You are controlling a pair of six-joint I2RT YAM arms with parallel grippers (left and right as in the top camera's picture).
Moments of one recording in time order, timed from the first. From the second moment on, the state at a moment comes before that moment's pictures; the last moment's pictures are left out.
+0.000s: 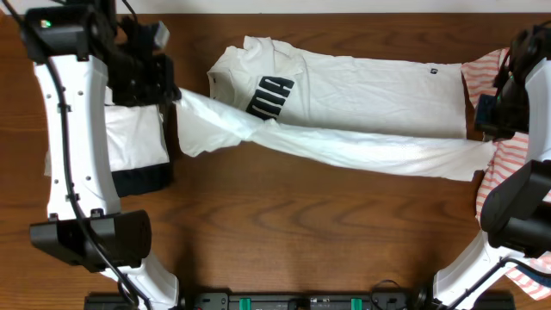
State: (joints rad) left arm 0.08 1.87 2.17 -1.70 0.39 0.07; right arm -0.31 1.99 1.85 -1.52 0.15 0.08
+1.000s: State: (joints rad) left arm -0.06 1.87 1.55 -1.49 0.10 -0.10; right arm -0.32 1.99 1.63 -1.39 0.13 0.10
